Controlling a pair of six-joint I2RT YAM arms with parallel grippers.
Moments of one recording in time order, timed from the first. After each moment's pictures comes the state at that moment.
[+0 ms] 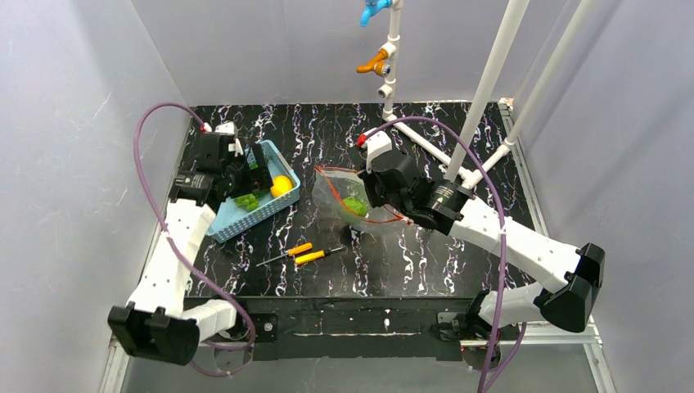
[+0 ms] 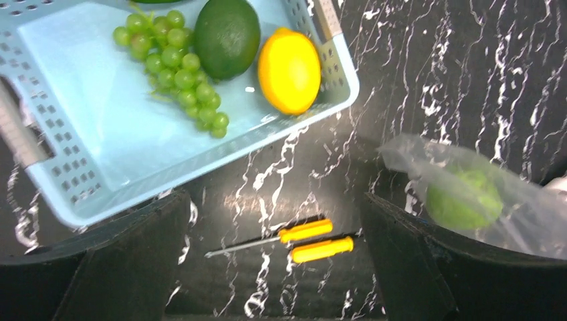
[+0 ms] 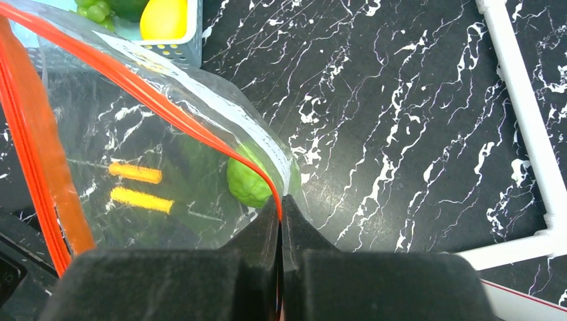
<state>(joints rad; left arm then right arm) -0.20 1.11 1.23 -0.93 -0.11 -0.37 0.98 1.32 1.29 -0.53 0.34 0.19</state>
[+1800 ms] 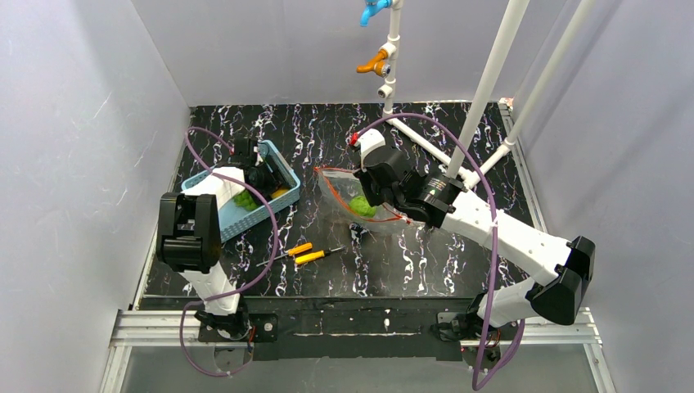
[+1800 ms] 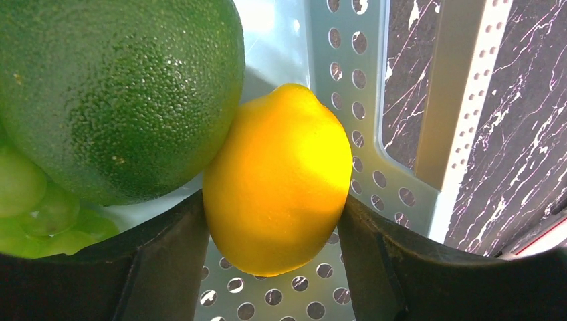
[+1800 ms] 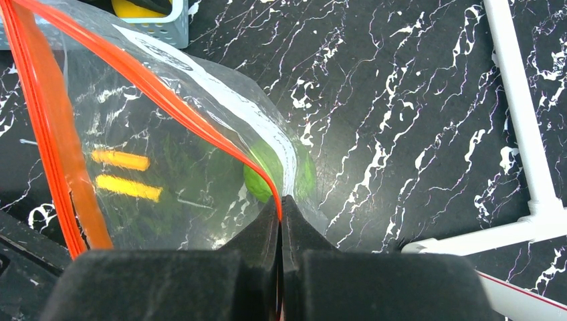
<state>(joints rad) -0.07 1.73 1.08 -0.39 0.16 -0.63 0.98 1.38 1.38 -0.64 0.35 0.18</state>
